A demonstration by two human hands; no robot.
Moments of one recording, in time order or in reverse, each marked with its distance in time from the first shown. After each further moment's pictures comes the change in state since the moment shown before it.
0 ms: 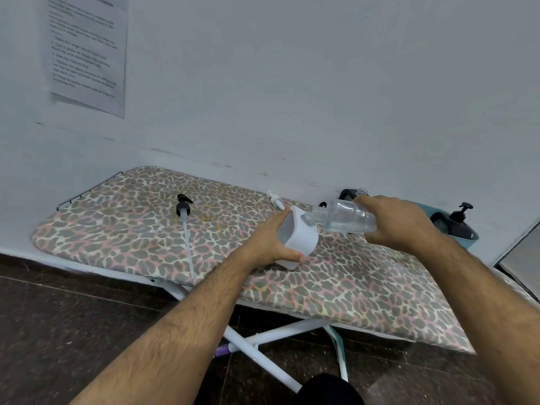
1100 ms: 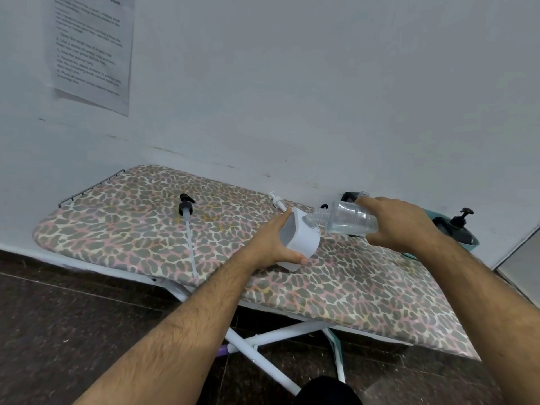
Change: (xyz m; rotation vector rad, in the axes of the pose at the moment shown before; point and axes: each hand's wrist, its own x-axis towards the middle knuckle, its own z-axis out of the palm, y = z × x) left_hand -0.002 0.001 -0.001 -0.013 -0.012 -0.026; right_hand 0.004 -0.004 -0.004 -0.033 -0.016 -0.005
